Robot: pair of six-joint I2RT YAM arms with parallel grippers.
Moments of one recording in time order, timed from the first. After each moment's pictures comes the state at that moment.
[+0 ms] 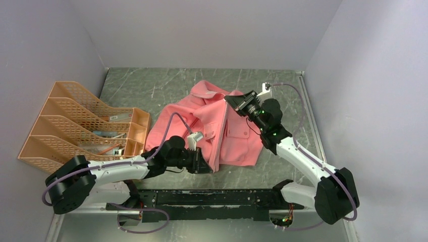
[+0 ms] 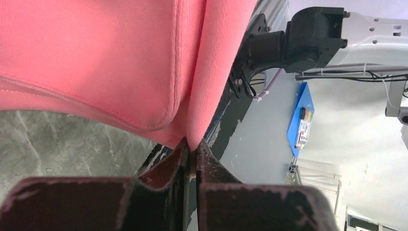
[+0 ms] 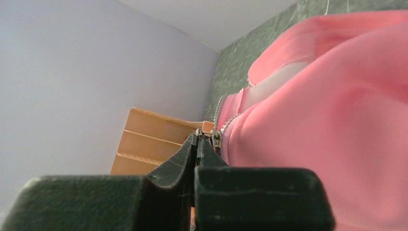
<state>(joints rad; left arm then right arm) -0.98 1.19 0.41 0.30 0.42 -0.86 0.47 1.13 0.68 0.44 -0.10 1.03</state>
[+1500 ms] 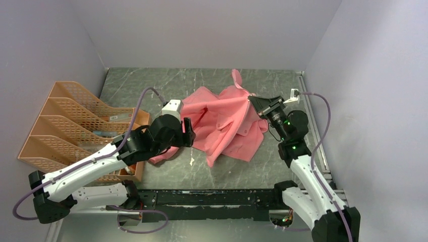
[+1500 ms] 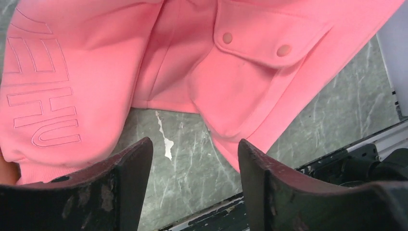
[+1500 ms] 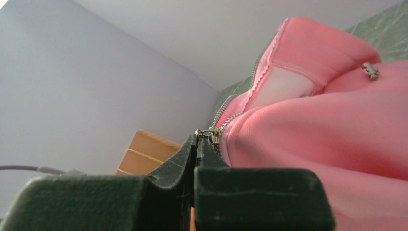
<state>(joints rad) -1.03 1.02 1.04 -0.67 -0.43 -0.71 0.21 0.88 0.58 0.45 -0.25 0.99</state>
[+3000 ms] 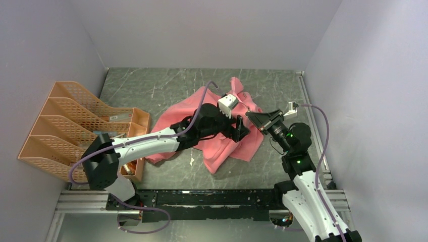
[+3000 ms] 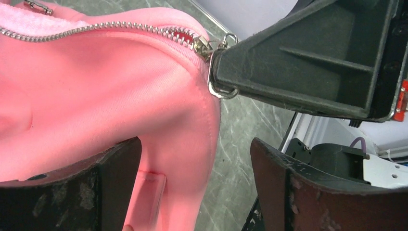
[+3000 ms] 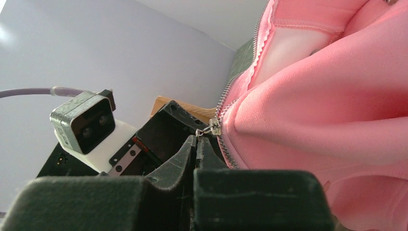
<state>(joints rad) -1.05 1.56 1.13 0.18 0.05 -0.38 0.21 0.62 0.48 0.21 -0.37 1.11</state>
